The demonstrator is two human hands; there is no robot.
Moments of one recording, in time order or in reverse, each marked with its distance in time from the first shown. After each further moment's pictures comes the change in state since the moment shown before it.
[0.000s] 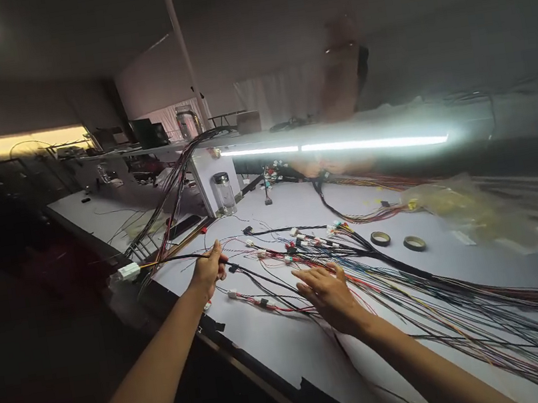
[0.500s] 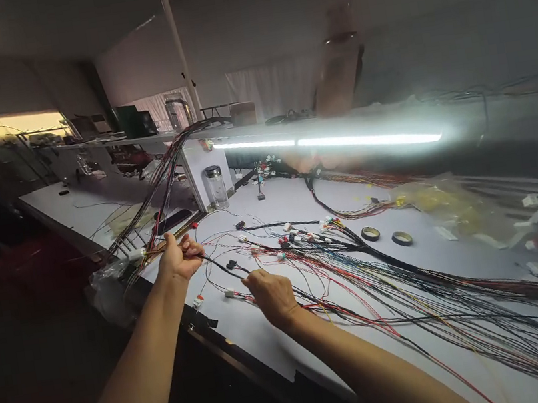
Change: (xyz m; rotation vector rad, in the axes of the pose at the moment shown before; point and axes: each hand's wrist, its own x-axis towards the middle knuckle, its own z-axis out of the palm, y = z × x) left_hand 0.019 0.049 -0.017 -0.487 0.066 -0.205; right_hand 0.050 -0.074 0.055 -0.156 -0.066 0.097
